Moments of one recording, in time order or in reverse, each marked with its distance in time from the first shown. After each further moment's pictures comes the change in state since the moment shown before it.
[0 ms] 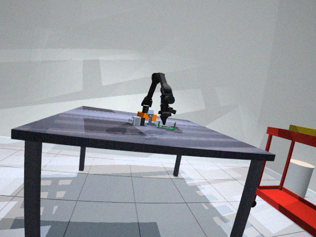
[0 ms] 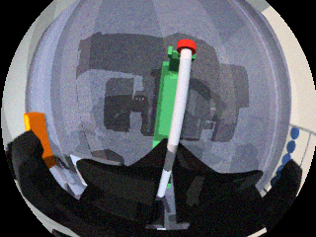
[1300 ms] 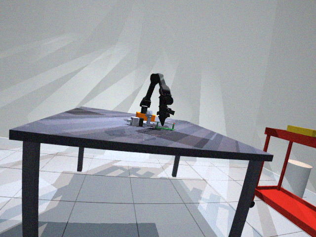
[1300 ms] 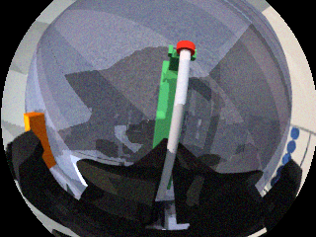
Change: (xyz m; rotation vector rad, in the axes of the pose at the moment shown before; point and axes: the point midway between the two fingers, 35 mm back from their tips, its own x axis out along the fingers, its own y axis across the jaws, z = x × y) arm 0.001 0.000 0.000 0.000 0.000 0.001
